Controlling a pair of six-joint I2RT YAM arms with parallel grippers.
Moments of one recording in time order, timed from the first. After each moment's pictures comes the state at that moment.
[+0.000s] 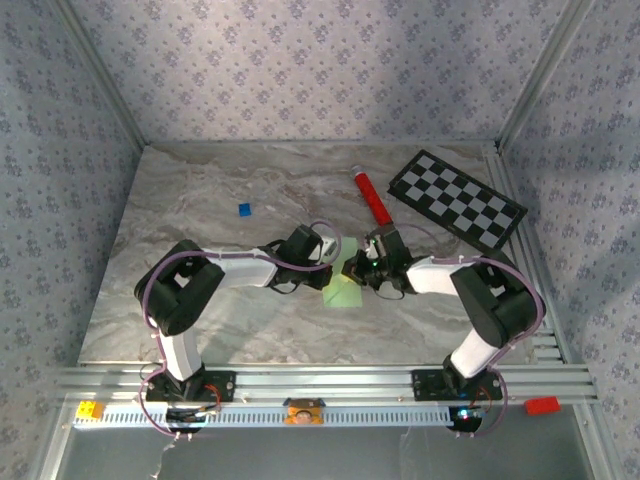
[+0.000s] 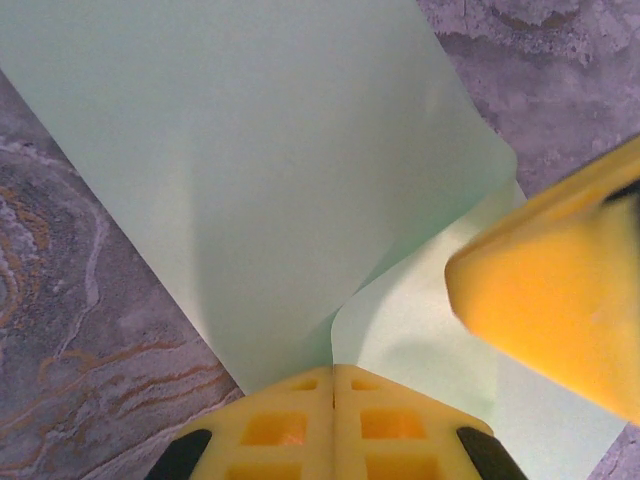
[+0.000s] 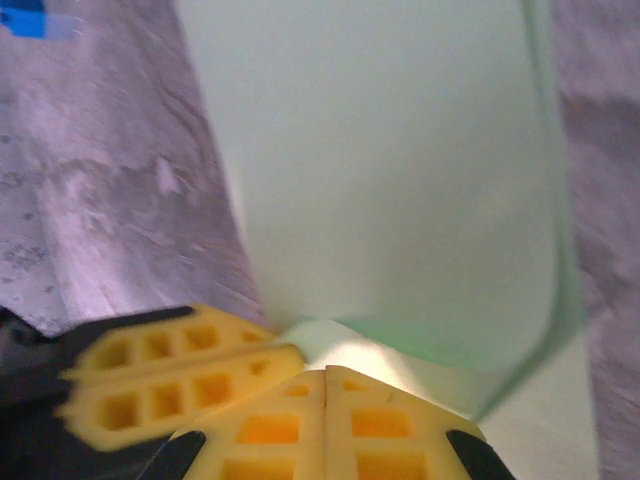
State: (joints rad) left arm -0.80 1.80 0.92 -0.06 0.22 -0.36; right arm 0.53 1.63 0.65 0.18 -0.45 0.99
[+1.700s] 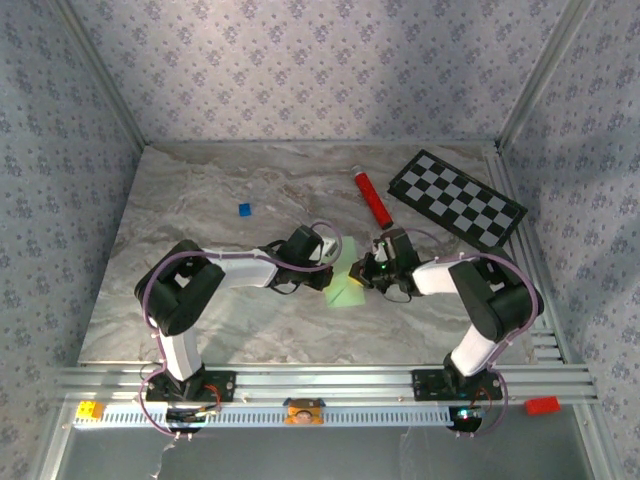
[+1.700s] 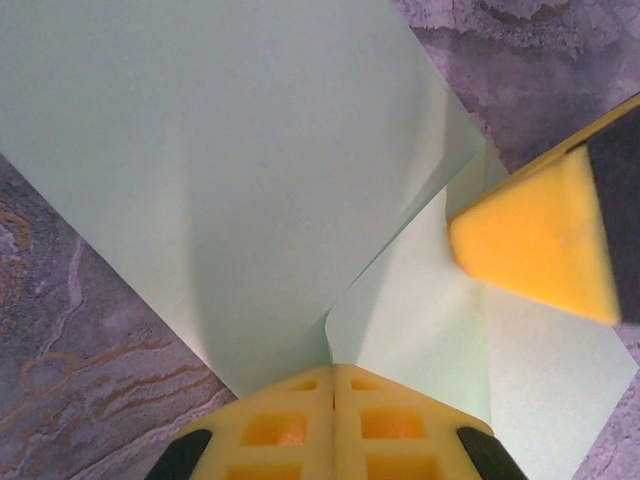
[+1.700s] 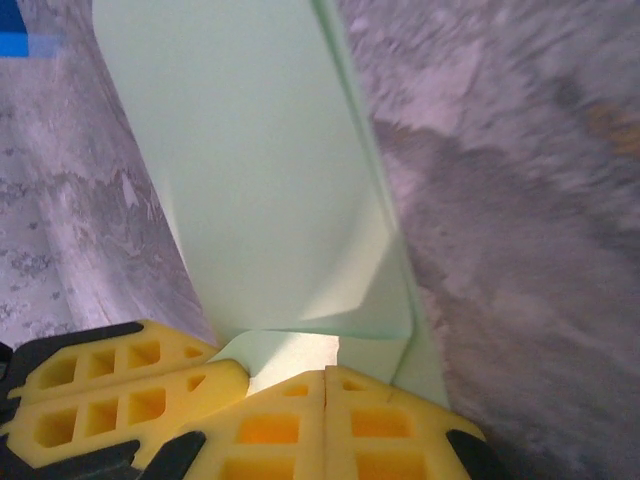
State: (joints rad) left arm -0.80 1.80 0.92 -0.06 0.22 -0.35; right arm 0.45 1.66 0.57 0.26 -0.50 0.99
